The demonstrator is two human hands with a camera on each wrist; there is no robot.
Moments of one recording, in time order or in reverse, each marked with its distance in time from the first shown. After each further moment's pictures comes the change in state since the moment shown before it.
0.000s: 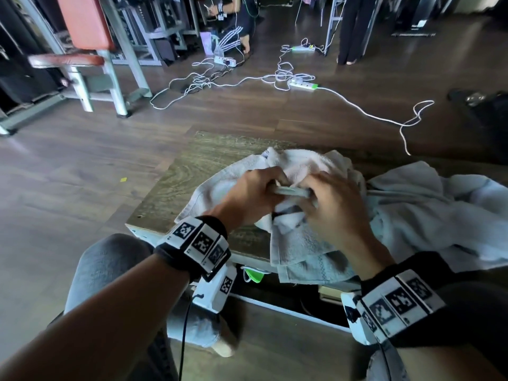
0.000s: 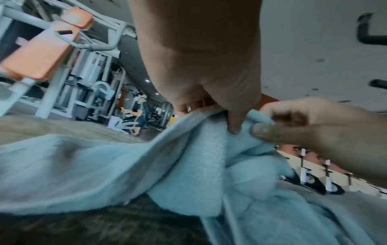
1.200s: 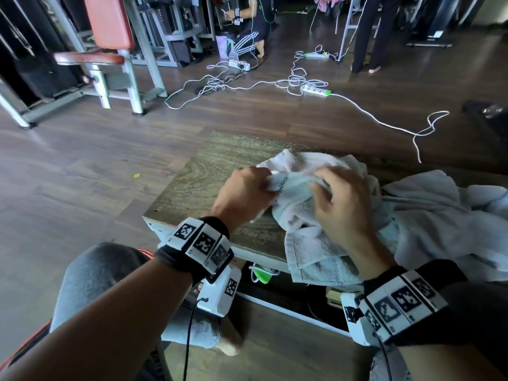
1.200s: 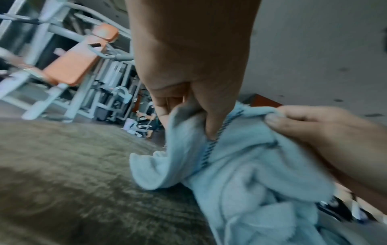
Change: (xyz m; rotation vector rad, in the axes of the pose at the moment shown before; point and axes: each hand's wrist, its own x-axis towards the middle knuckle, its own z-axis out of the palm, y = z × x) left_hand -0.018 -0.021 -0.023 0.183 0.179 -0.123; right_hand 0.007 -0.015 0.007 0.155 0.230 -0.075
